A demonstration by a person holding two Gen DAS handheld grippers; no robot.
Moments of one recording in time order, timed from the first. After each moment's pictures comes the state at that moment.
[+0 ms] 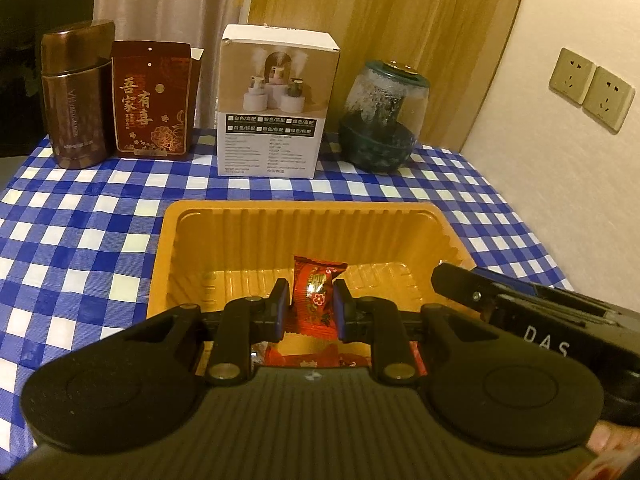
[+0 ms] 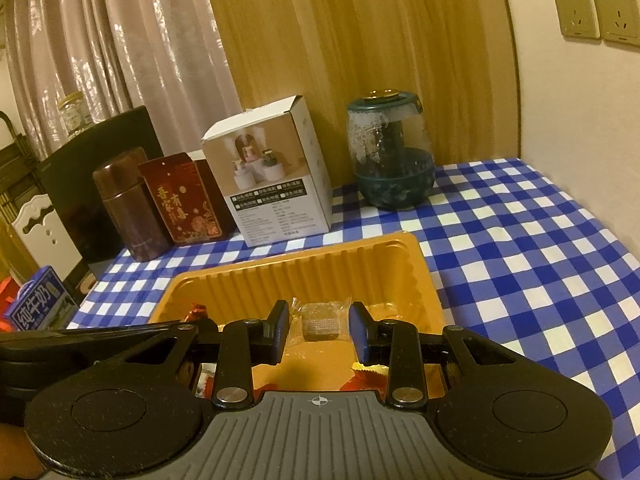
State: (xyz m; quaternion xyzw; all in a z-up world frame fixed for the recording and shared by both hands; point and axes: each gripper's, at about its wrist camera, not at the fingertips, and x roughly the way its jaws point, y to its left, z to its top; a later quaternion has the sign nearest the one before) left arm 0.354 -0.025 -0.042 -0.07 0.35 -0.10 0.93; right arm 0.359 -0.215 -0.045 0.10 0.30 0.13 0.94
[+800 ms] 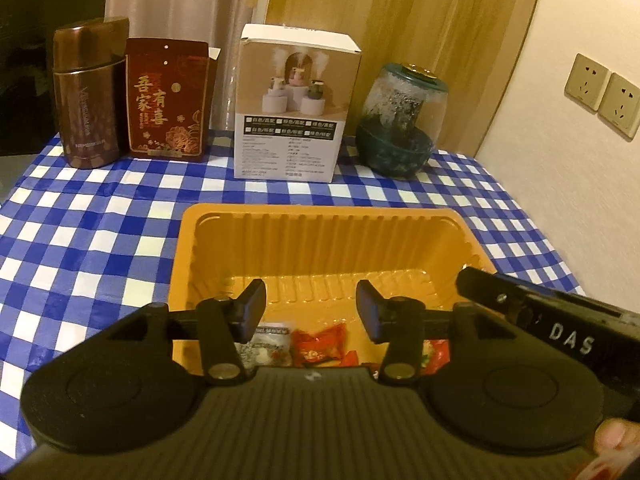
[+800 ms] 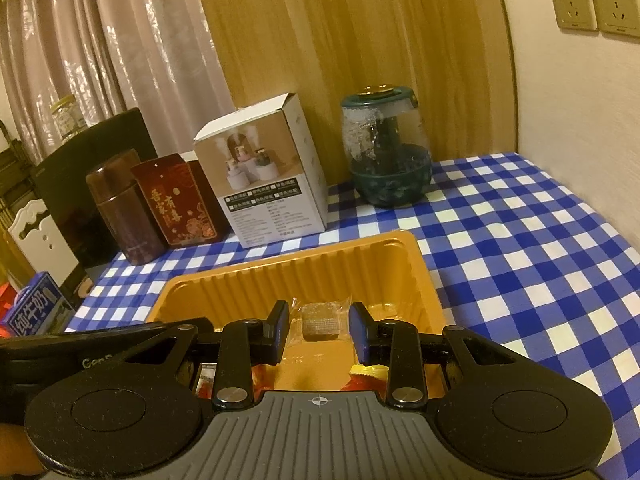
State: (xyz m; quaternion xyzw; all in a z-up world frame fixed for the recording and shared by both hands) left arm 0.362 -0.014 -0.047 -0.07 0.35 -0.09 0.93; right arm 0.365 -0.216 -0.048 0.11 0.30 0.13 0.94
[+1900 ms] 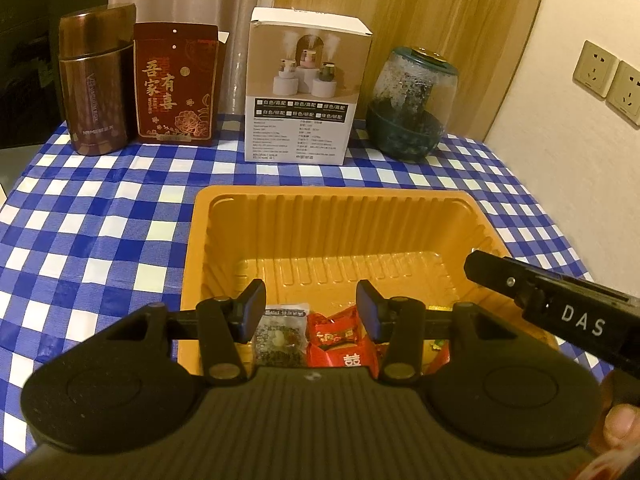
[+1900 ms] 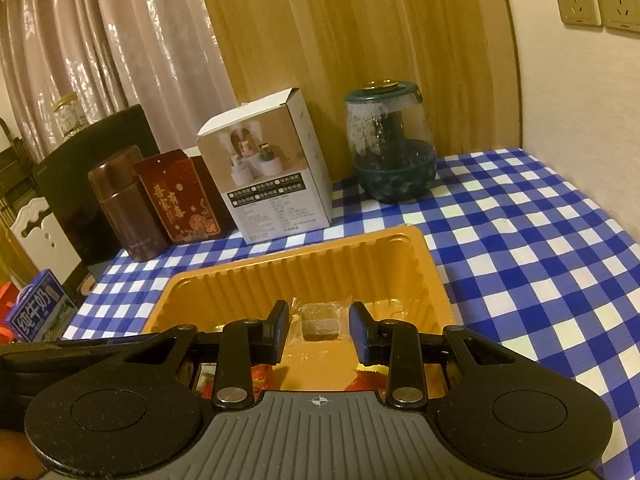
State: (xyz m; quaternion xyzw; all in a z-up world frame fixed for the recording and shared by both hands) left arm 0.360 -0.010 -0.054 -0.06 0.37 -0.08 0.92; right arm 0.367 -0.212 -0.050 0.11 0.31 0.13 0.94
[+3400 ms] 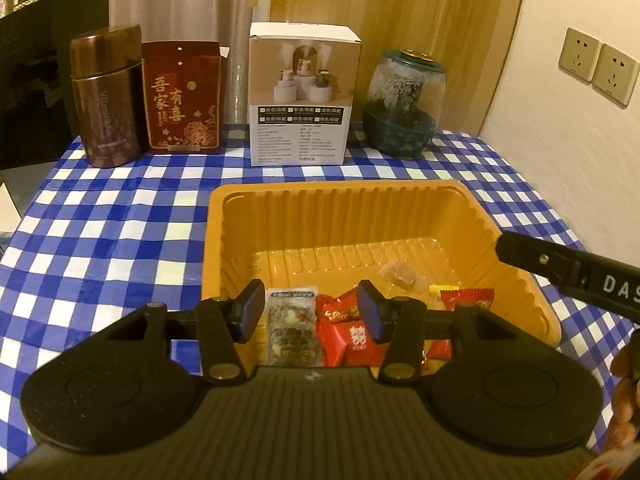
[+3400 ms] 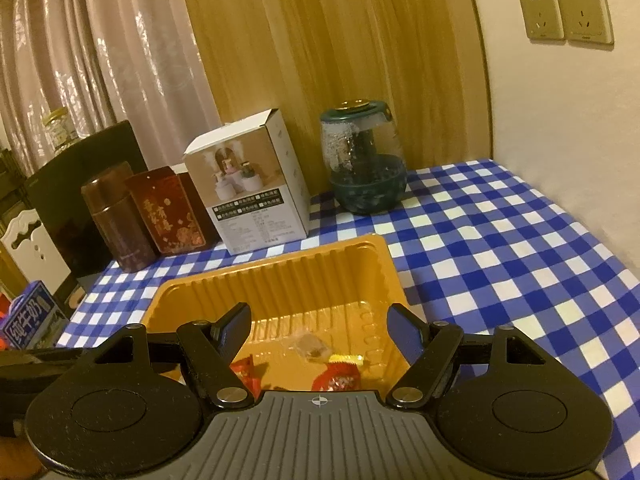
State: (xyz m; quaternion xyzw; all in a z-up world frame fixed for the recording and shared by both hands) left arm 0.328 -0.007 -0.046 -0.03 0.36 -0.08 0.93; right arm 0.337 -0.229 -0.037 0.11 0.29 0.10 0.95
